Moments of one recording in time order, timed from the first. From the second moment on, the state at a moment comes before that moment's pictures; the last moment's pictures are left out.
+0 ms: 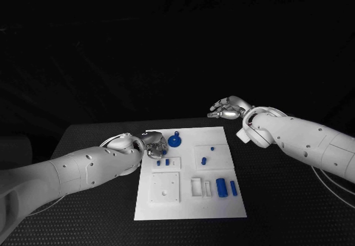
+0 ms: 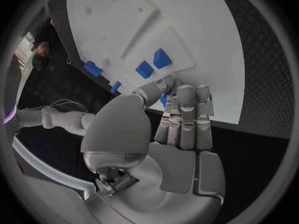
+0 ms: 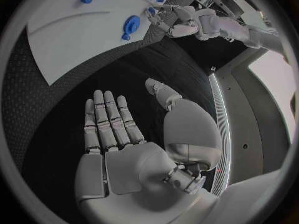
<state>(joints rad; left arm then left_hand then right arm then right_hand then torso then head) 1.17 -0.53 -0.19 1.06 -1.35 -0.24 -0.01 1.22 -0.12 0.65 -0.23 0.10 0.92 0.14 0.20 0.53 1.27 0.06 0.06 0.28 1.22 -0.05 1.13 0.62 0.04 0.97 -0.14 0.79 1.31 1.25 -0.58 -0.04 1.01 -0.87 -0.26 0.09 0.95 -0.18 0.55 -0.16 0.37 0.68 0.19 0.33 0.39 0.93 0.20 0.15 0.07 0.76 0.20 0.39 0.32 0.16 0.47 0.22 0.17 1.20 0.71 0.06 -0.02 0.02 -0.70</state>
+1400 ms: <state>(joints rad) 1.18 -0.67 -0.11 1.12 -1.08 -0.36 0.07 1.17 -0.18 0.63 -0.18 0.08 0.92 0.15 0.23 0.55 1.28 0.06 0.11 0.30 1.15 -0.05 1.04 0.58 0.05 0.91 -0.13 0.73 1.31 1.25 -0.66 -0.04 1.09 -1.14 -0.22 0.07 1.07 -0.17 0.62 -0.24 0.18 0.80 0.19 0.38 0.39 1.06 0.16 0.18 0.08 0.86 0.16 0.43 0.35 0.17 0.58 0.22 0.16 1.23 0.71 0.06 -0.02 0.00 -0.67</state>
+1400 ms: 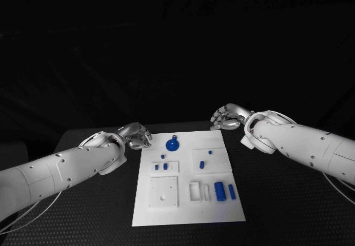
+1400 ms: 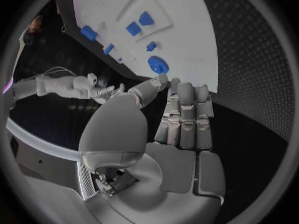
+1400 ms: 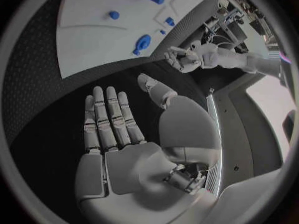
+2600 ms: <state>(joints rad) 1.20 -0.79 -0.10 1.29 -0.29 -0.25 0.31 1.14 -0.14 0.58 -0.21 0.09 0.90 0.16 0.25 0.57 1.20 0.10 0.11 0.29 1.10 0.00 0.76 0.49 0.02 0.83 -0.10 0.59 1.26 1.18 -0.65 -0.12 1.21 -1.80 -0.21 -0.07 1.14 -0.25 0.81 -0.21 0.06 0.91 0.15 0.37 0.37 1.18 0.12 0.15 0.08 1.08 0.05 0.50 0.50 0.25 0.83 0.21 0.22 1.24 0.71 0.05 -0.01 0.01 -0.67</state>
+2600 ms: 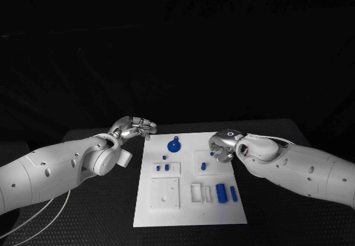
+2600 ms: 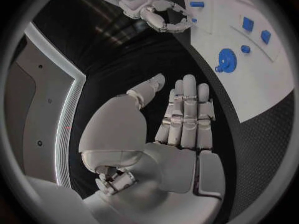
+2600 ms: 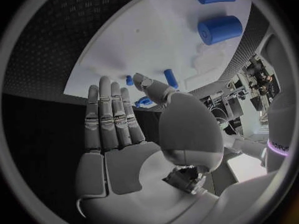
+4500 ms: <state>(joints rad) 1.21 -0.78 -0.10 1.29 -0.26 -0.24 0.30 1.14 -0.14 0.57 -0.21 0.09 0.88 0.17 0.25 0.57 1.19 0.11 0.11 0.29 1.10 0.00 0.75 0.49 0.02 0.83 -0.10 0.58 1.26 1.16 -0.58 -0.14 1.16 -1.89 -0.24 -0.12 1.16 -0.19 0.84 -0.26 0.05 1.00 0.12 0.40 0.40 1.24 0.09 0.15 0.16 1.10 0.05 0.49 0.66 0.25 0.86 0.19 0.22 1.28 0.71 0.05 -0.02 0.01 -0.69</state>
